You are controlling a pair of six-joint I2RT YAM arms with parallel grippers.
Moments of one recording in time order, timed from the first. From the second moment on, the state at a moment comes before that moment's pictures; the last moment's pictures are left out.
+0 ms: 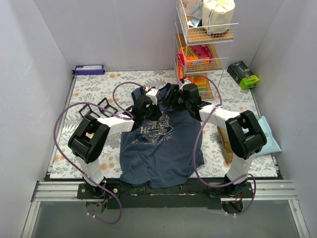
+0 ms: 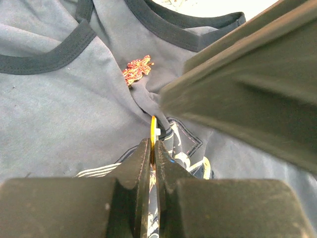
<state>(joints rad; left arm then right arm) -0.60 1.79 0.99 0.29 0.10 -0.32 0.54 1.83 1.12 0.20 -0.23 0.68</state>
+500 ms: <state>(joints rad) -0.53 1.80 1.01 0.29 0.24 -0.42 0.50 1.62 0.86 0.21 -0.25 0.58</state>
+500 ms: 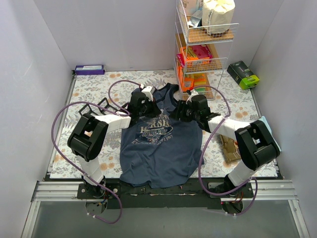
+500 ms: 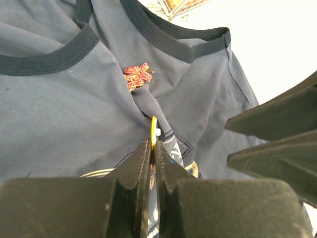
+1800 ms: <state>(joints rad) -0.52 1.82 1.03 0.33 0.40 -0.45 0.56 1.92 0.86 0.57 -0.42 0.58</state>
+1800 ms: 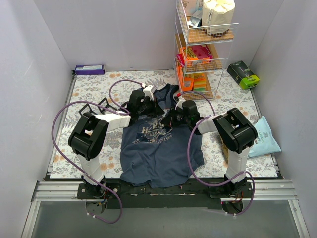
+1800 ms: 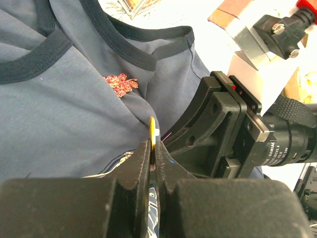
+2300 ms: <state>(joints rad) -0.48 1.85 1.05 0.36 0.52 -0.47 0.52 1.87 0.79 0.59 -0.48 0.57</state>
